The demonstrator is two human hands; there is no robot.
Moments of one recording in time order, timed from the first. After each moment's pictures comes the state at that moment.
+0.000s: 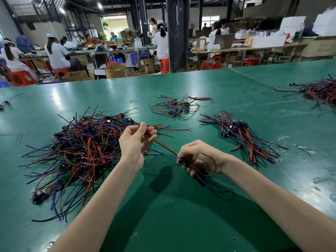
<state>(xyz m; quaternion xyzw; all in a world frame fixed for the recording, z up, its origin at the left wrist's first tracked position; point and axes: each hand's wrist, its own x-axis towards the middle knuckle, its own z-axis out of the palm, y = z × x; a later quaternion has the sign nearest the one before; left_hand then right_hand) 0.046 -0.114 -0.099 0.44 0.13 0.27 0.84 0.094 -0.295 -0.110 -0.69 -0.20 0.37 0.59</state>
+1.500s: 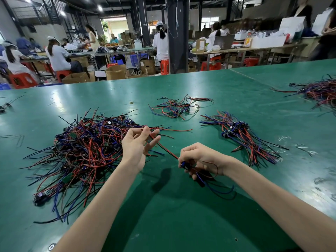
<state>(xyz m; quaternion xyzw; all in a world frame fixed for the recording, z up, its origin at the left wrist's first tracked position) 0.055 -0.110 -0.112 0.46 0.09 0.25 0.84 0.092 -0.296 -0.113 -0.69 -0.23 0.36 0.59</state>
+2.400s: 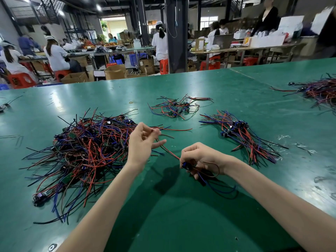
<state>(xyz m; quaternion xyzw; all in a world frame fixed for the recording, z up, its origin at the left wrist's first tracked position) 0.057 -0.114 -0.115 0.67 0.04 0.28 0.69 0.096 -0.297 -0.116 -0.72 -0.23 0.34 0.56</state>
